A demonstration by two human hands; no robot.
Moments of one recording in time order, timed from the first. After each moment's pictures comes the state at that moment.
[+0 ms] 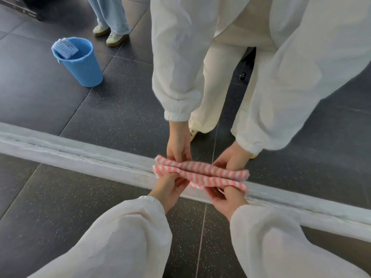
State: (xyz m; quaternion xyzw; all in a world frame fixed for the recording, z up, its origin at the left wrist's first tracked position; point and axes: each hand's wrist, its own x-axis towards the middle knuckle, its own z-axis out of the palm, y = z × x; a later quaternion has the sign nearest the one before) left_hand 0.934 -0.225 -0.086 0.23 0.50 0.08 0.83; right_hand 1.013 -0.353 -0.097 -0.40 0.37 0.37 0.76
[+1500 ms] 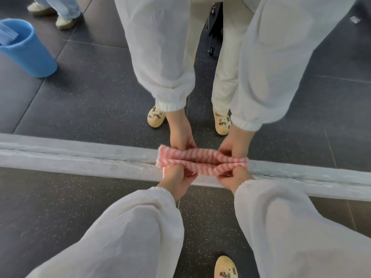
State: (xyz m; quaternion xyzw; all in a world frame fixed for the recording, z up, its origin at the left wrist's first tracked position) left_hand 1.014 -0.365 -0.123 0.22 0.53 0.01 0.82; right_hand 1.100 -0.489 -0.146 -0.34 0.48 0.28 0.76
